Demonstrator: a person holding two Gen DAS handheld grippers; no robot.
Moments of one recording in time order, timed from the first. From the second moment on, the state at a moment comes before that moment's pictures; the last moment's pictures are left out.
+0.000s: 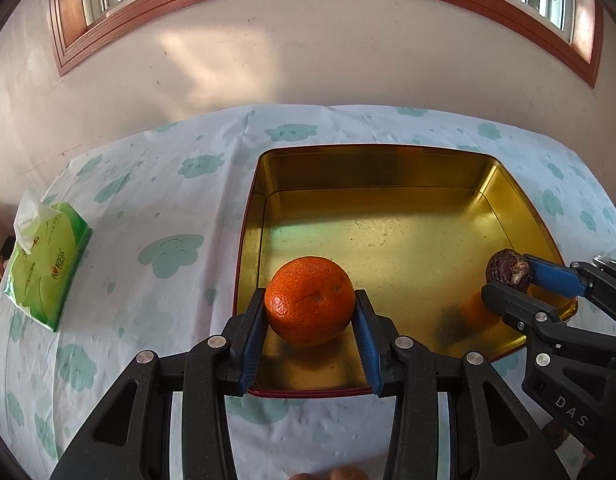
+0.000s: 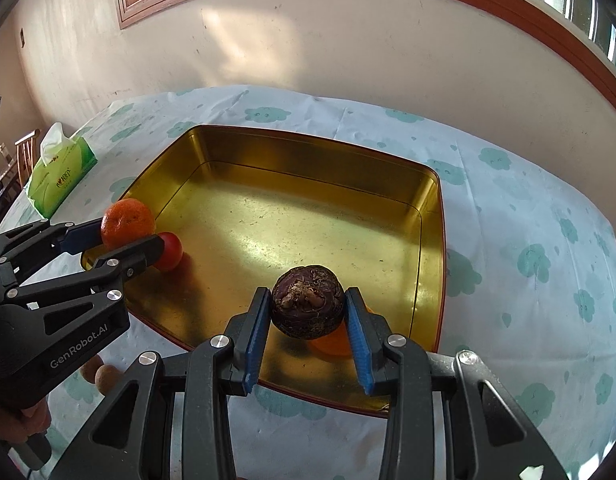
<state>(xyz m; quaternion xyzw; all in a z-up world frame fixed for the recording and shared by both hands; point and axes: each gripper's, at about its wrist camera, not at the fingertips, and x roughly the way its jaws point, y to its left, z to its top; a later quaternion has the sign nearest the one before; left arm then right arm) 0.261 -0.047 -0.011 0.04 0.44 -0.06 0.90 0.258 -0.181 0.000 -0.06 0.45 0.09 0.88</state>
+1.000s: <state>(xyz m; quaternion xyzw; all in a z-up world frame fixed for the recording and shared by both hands) 0.183 -0.038 0.033 0.04 0.41 -0.06 0.91 0.195 -0.192 0.036 -0.04 0.43 0.09 0.90</state>
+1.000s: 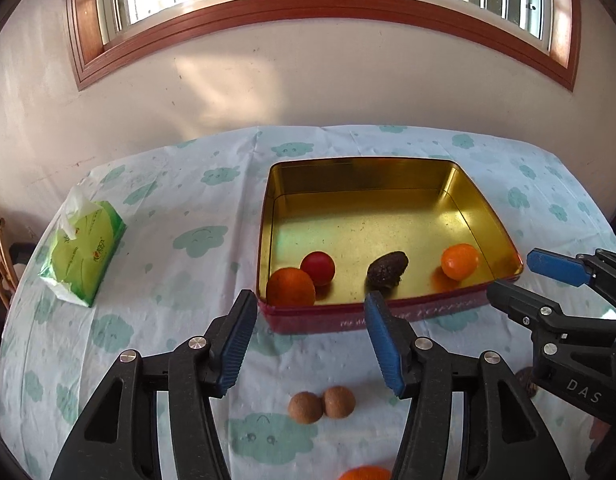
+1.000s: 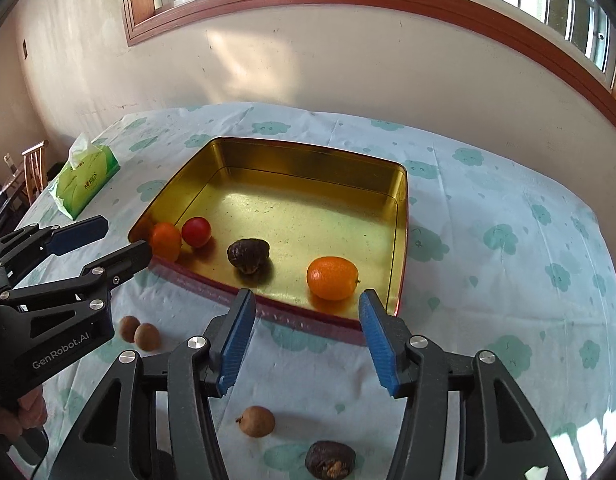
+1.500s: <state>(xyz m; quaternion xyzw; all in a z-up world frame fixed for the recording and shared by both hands) 0.057 -0.008 0.005 0.04 0.43 -0.03 0.90 0.073 -0.212 0.015 -0.02 0.45 0.08 0.89</state>
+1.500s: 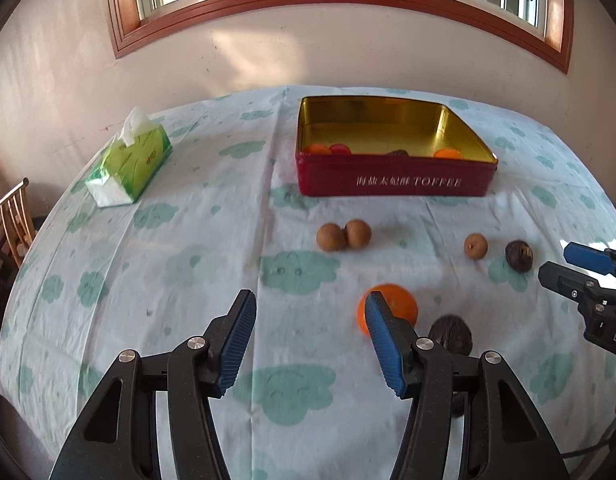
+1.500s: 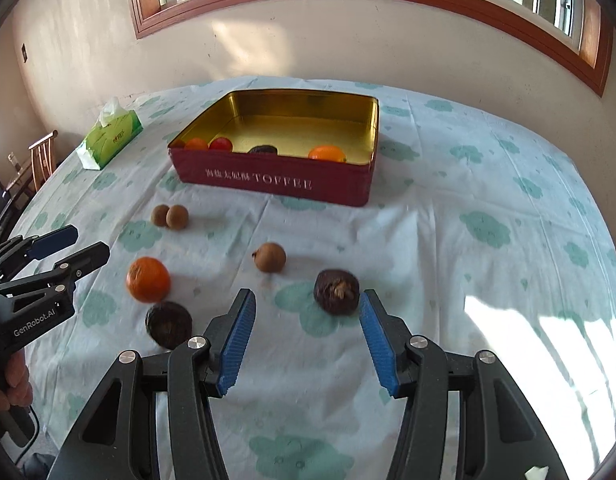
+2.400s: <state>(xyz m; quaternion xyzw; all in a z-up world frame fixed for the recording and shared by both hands) 0.003 0.026 -0.025 0.02 0.44 0.00 0.90 0.019 -0.122 -0.030 -0.05 0.48 0.16 0.86</state>
